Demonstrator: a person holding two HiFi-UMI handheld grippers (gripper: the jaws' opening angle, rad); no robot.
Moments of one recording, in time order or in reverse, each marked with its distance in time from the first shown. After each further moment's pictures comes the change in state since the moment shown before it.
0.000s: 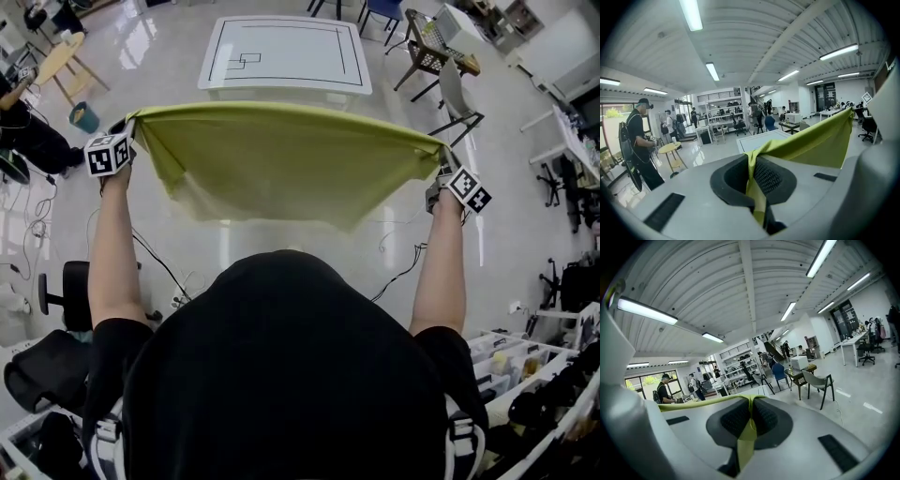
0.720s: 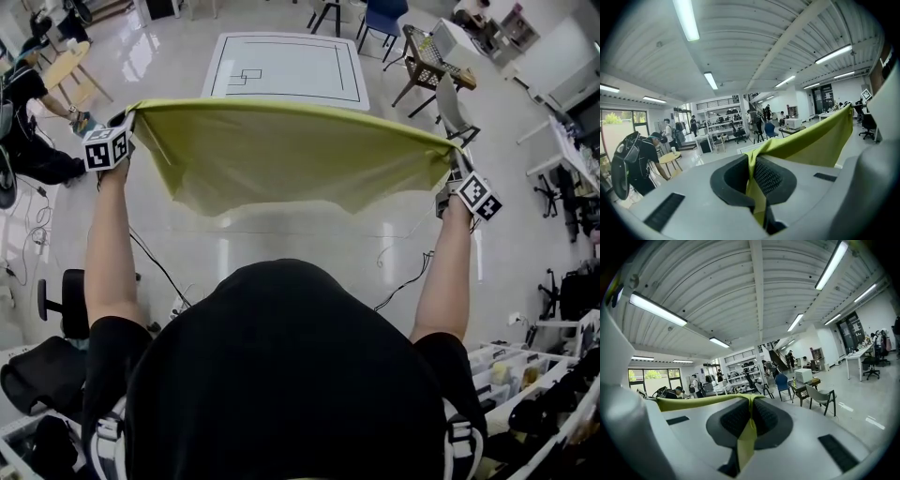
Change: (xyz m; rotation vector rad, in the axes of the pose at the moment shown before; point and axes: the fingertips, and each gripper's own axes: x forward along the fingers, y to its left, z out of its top) left arm -0.016 0.003 0.066 0.041 -0.090 0.002; right arm -0.026 0.017 0.067 -0.093 -0.098 0.027
